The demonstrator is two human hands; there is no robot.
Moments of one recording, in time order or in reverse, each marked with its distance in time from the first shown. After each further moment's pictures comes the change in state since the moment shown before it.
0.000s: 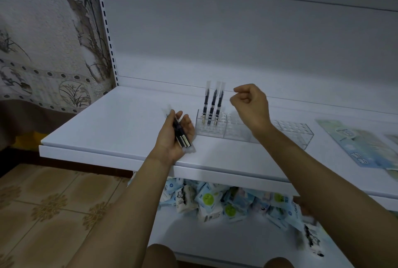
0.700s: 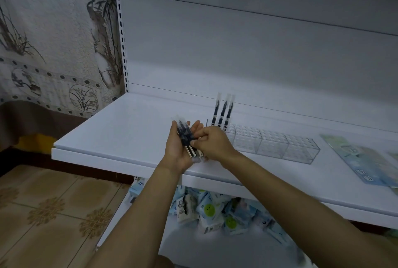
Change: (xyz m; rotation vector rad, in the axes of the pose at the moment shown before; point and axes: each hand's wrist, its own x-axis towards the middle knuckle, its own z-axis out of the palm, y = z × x) left_hand -0.009 0.003 -0.001 0.123 0.016 -0.010; right_hand -0.059 -0.016 0.078 -0.267 -0.468 0.097
